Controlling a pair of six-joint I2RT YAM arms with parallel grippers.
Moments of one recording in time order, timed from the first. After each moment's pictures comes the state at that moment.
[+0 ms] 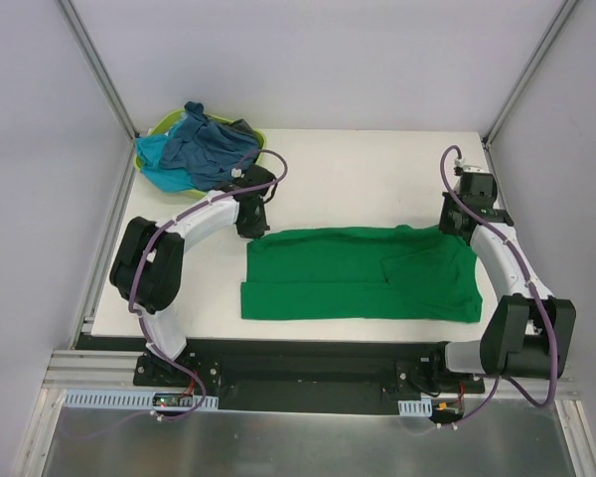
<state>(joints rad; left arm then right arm) -0.48 1.81 1.30 -0.67 -0.17 -0.61 -0.04 1.37 1.00 -0.50 0.08 0.08</state>
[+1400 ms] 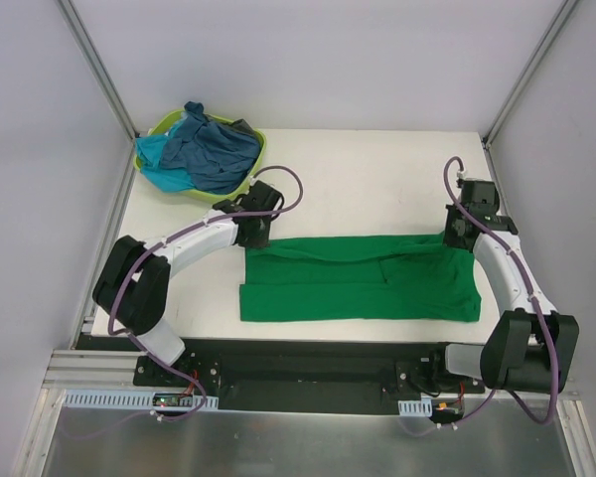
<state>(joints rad) -0.58 1.65 1.13 -0.59 -0.25 -0.39 -0.05 1.29 0.96 -0.63 0.15 0.07</state>
